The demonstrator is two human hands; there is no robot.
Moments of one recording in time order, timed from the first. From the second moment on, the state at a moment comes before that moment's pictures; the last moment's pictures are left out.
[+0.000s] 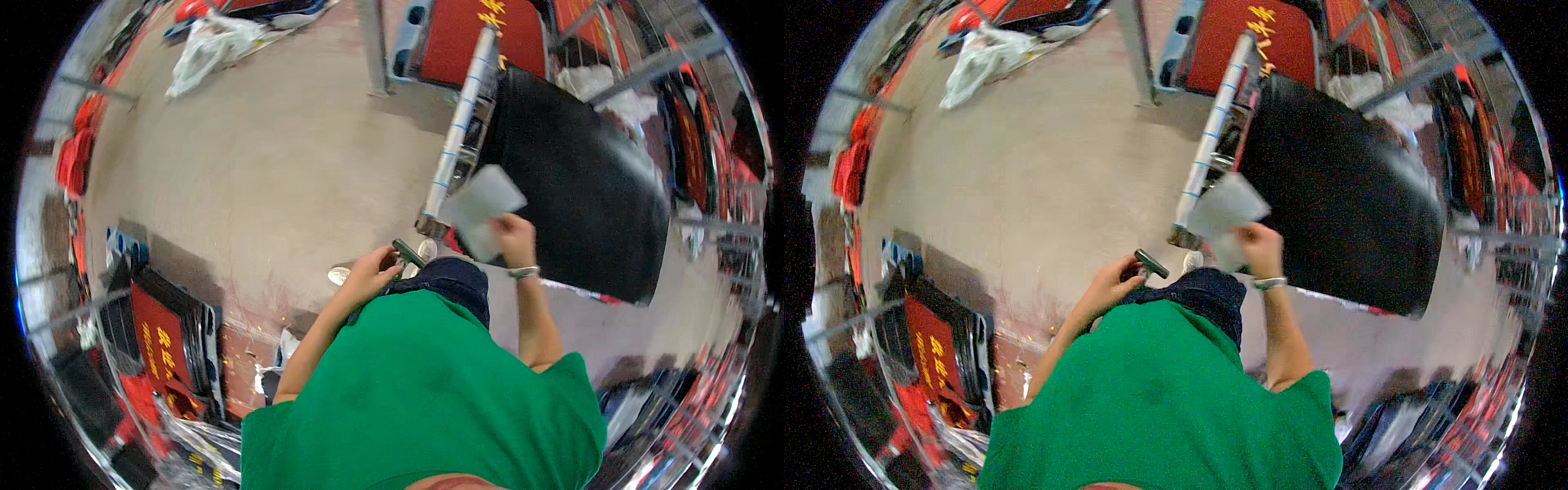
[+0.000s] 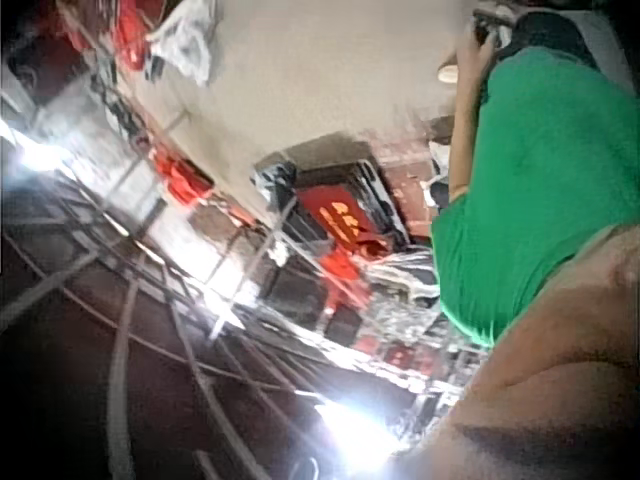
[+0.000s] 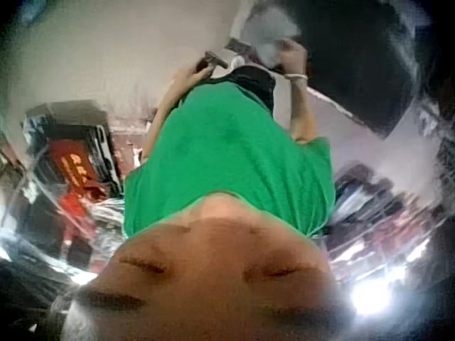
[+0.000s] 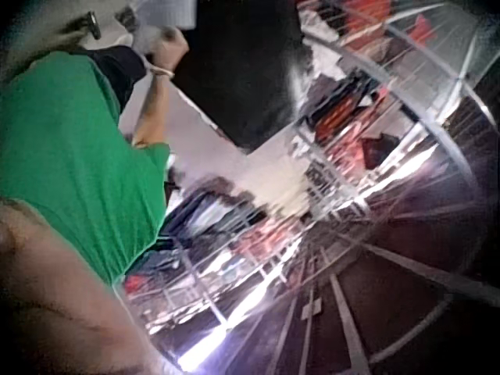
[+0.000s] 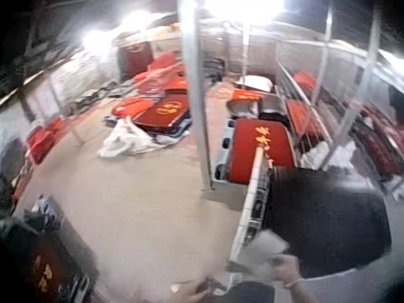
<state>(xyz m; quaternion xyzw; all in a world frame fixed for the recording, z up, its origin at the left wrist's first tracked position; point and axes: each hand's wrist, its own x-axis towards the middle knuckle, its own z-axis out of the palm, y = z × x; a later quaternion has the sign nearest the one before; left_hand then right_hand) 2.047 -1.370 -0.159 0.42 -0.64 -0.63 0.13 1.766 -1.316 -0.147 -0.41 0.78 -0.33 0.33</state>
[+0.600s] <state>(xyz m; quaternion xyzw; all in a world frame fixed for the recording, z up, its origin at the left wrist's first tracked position) 1.821 -1.437 -0.287 0.29 -0.95 -0.07 -0.14 1.690 -1.208 -0.178 -0.19 0.77 -0.56 0.23</state>
